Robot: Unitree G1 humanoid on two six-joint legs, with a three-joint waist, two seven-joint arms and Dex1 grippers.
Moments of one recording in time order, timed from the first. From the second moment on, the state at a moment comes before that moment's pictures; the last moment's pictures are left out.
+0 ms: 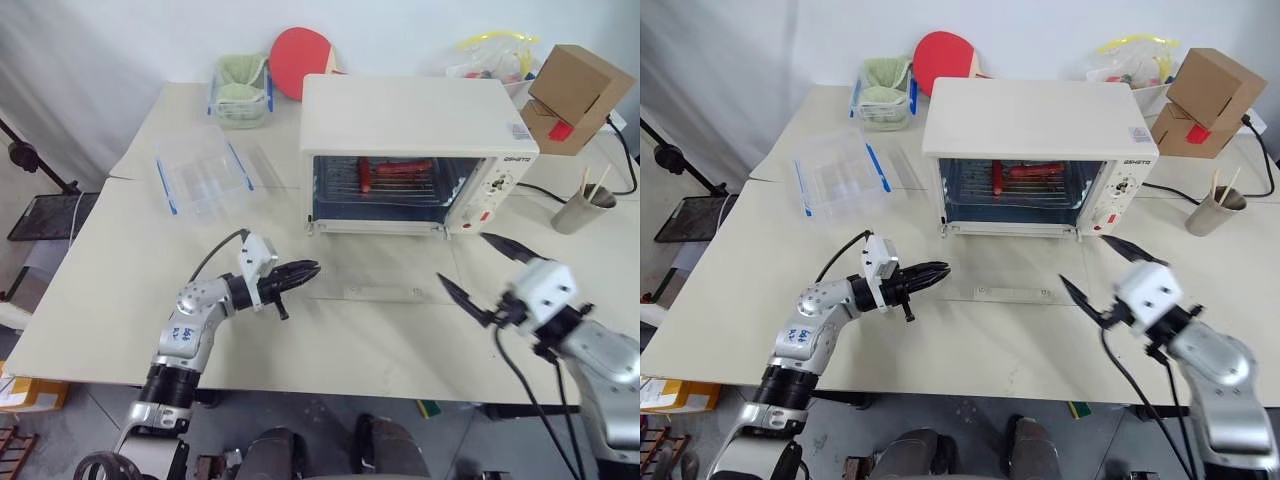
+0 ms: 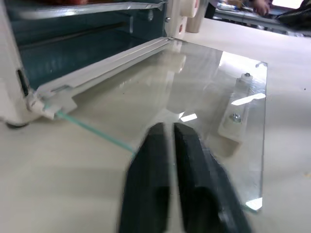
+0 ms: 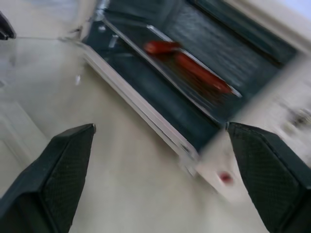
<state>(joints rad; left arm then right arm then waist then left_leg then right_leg) -0.37 0.33 -0.02 0.10 -0.32 0.16 -0.87 -0.07 -0.60 -0.13 -0.35 0.06 0.05 0.57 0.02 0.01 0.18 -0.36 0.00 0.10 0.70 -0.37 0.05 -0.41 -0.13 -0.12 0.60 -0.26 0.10</state>
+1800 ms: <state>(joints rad) -0.62 0.21 0.02 0.20 -0.35 0.01 -0.68 -0.71 -0.49 0.34 0.29 -0.68 -0.06 0.17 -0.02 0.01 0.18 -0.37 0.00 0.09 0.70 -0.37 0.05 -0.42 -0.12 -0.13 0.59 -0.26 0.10</state>
